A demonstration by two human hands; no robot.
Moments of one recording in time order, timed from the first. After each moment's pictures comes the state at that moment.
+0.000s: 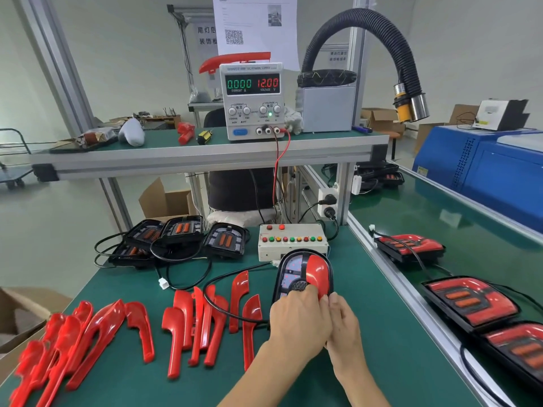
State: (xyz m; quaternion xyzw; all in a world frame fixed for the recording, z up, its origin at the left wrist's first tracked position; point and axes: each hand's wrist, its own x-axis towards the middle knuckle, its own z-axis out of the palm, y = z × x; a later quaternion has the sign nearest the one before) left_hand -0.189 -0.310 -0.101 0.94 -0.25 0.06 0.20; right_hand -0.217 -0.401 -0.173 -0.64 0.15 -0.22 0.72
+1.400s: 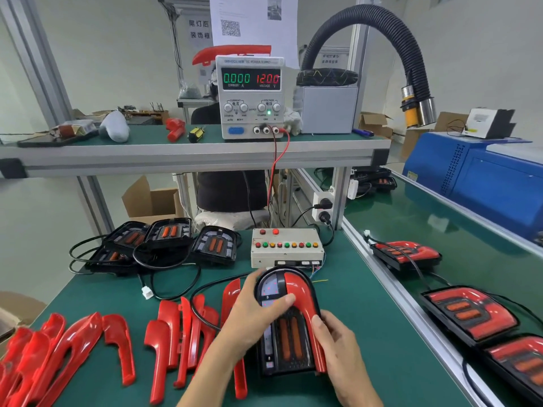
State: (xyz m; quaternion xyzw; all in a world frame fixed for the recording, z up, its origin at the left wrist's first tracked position) left_hand -0.109 -0.248 -0.136 0.74 -0.20 -0.11 0.63; right_hand -0.213 -0.407 -0.183 -0.70 0.09 -0.17 0.69
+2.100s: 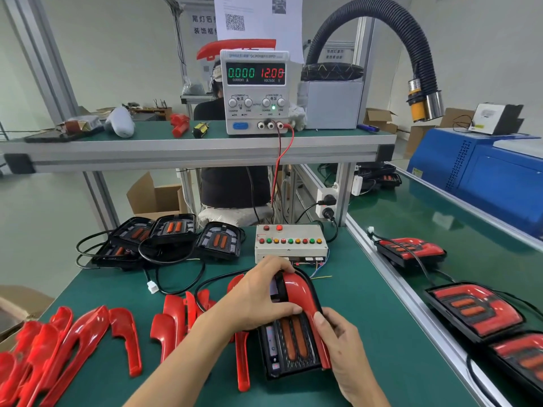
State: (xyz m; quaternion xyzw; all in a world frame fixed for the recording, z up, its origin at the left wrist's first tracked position) left_hand -0.089 -0.240 -0.097 0.81 -0.45 0.01 0.37; right_hand -0.213 -0.406 -0.182 -0.66 0.06 -0.14 0.74
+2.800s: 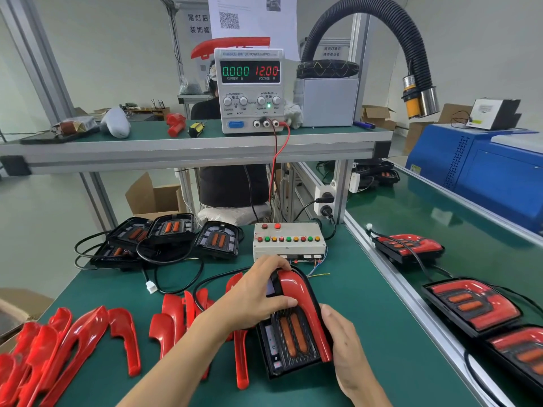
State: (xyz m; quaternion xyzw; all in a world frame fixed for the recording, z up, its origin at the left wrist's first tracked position) left_hand -0.089 -0.240 -0.100 0.82 -0.43 -0.04 0.37; right_hand -0.211 -0.412 -0.190 -0.67 0.04 -0.14 0.73
